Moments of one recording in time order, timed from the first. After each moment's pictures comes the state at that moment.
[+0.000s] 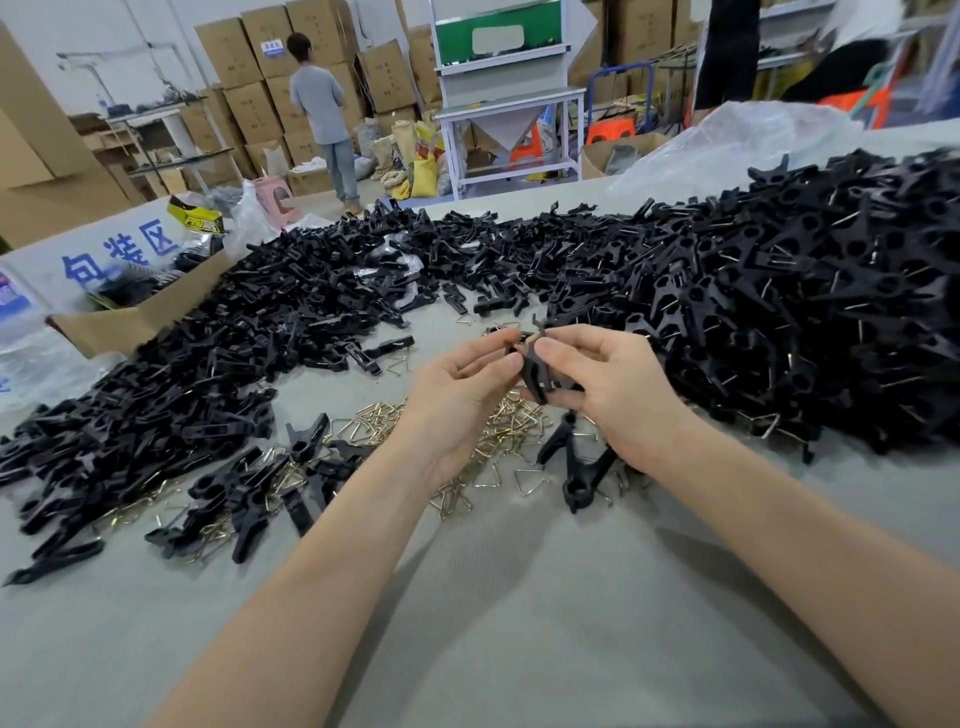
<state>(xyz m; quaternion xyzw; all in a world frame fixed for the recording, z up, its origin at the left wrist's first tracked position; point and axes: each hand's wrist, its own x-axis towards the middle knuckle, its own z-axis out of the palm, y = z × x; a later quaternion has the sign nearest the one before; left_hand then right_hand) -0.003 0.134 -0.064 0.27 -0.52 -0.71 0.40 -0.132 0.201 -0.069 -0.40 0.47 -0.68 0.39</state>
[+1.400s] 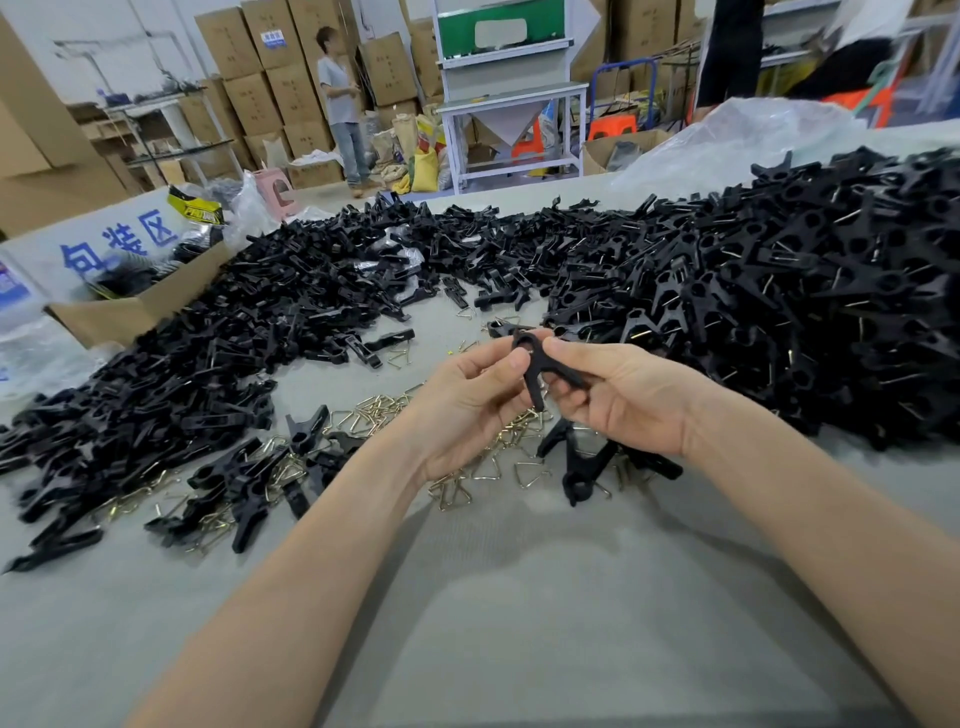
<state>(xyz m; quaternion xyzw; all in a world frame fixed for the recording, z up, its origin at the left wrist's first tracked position) 0.006 0.135 -0.062 0.17 -0.51 -0.80 0.27 -0.148 0.208 -0.056 -0.29 0.41 -0.58 0.64</state>
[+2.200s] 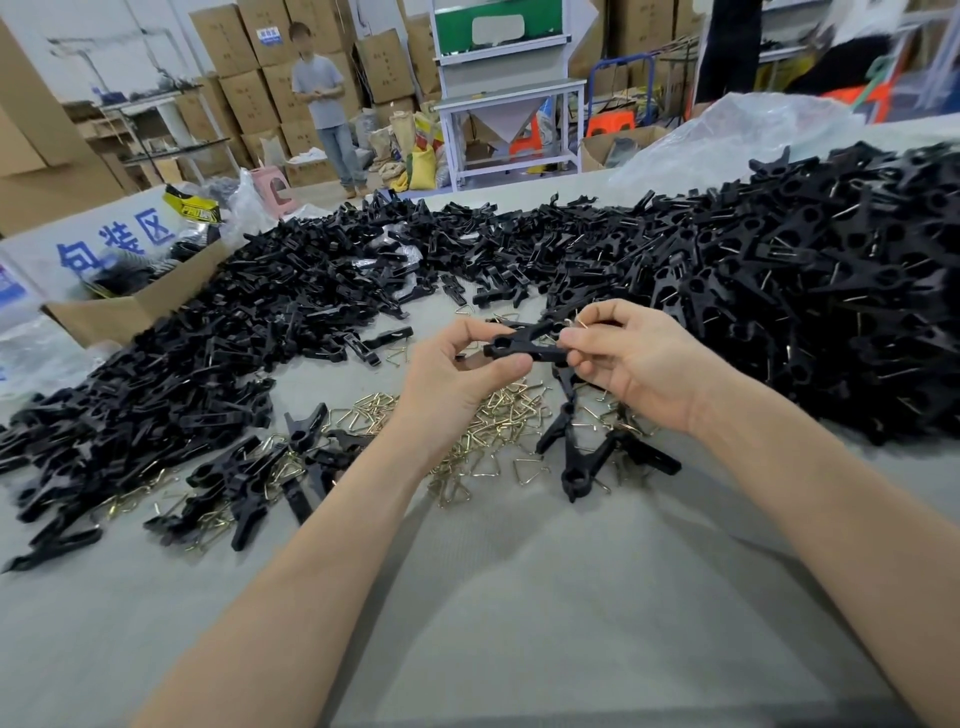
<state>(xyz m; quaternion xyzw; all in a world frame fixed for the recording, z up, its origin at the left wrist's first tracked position) 0.007 0.127 -0.067 0.27 -0.67 -0.58 0.38 -0.161 0.205 -0.049 -0.32 0.48 -0.65 0.50</state>
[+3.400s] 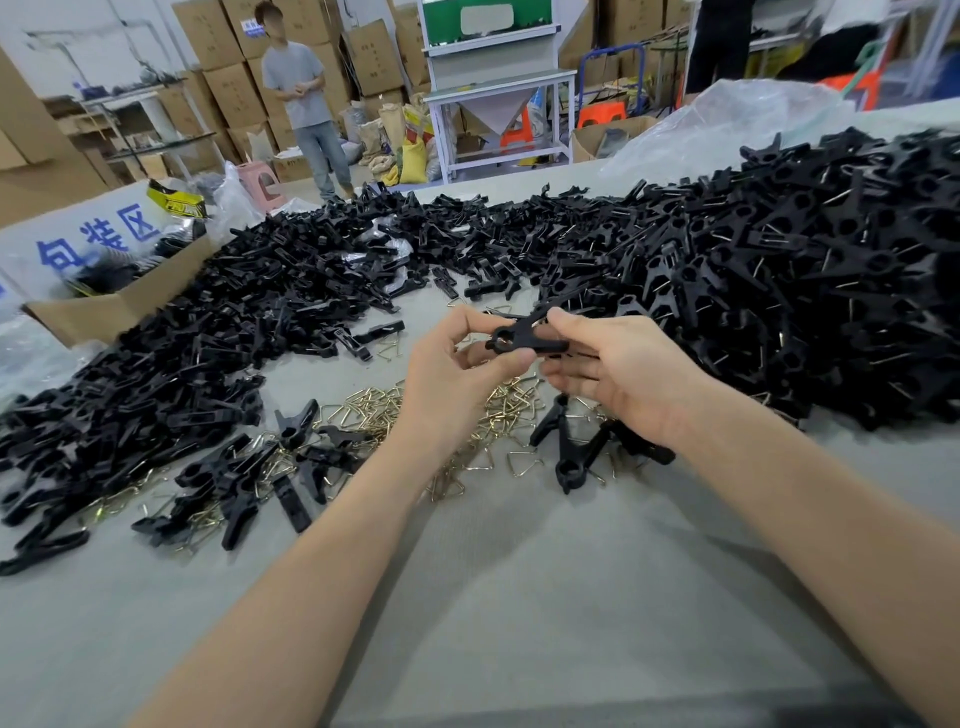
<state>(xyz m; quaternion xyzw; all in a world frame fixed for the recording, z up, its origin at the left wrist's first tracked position) -0.002 0.137 -0.069 0.25 -0.71 -0.50 0.43 -0.146 0.206 -0.058 -0.30 0.52 -0.63 0.49</state>
